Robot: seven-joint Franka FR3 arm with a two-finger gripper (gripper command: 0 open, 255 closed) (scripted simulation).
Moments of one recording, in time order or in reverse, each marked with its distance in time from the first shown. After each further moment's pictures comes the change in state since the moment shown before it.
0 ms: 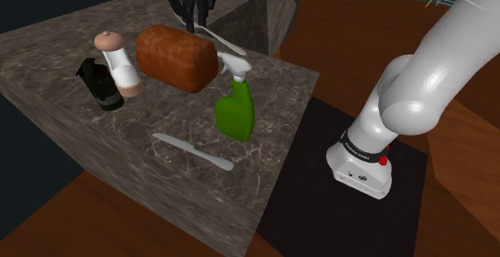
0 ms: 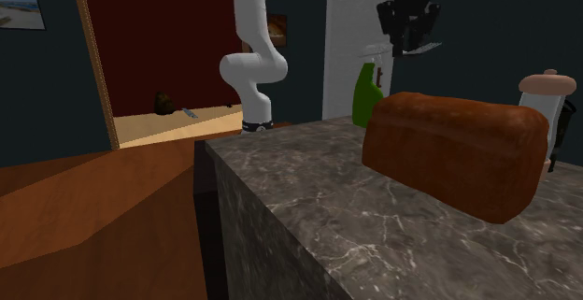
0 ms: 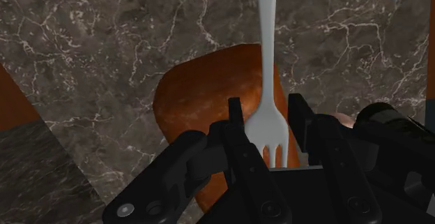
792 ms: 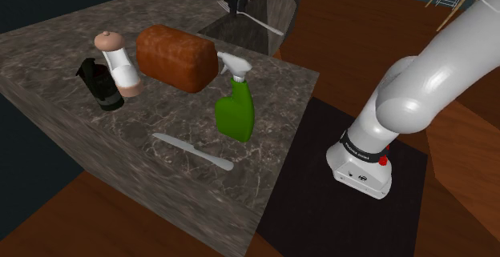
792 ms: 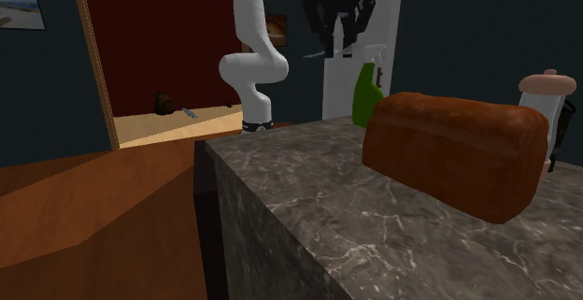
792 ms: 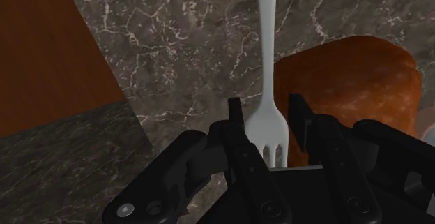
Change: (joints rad) arm -0.116 -0.129 -0.175 -0.144 0.001 0.011 -0.291
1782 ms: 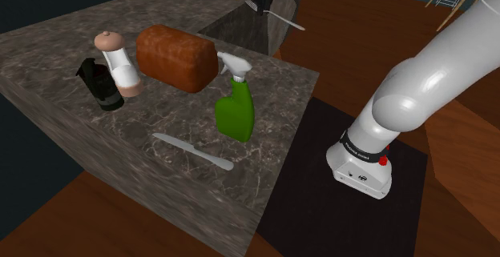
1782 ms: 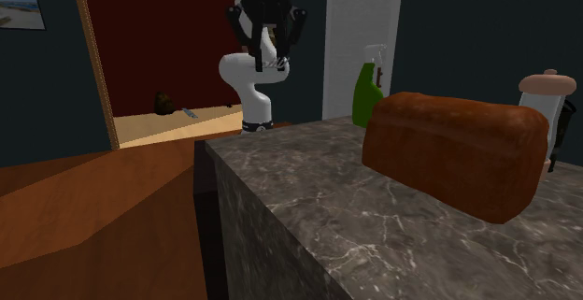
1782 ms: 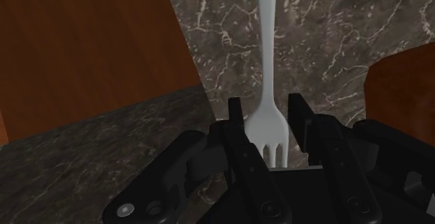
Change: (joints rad) arm -0.099 -0.003 -0.158 -0.060 -0.028 0.054 -0.244
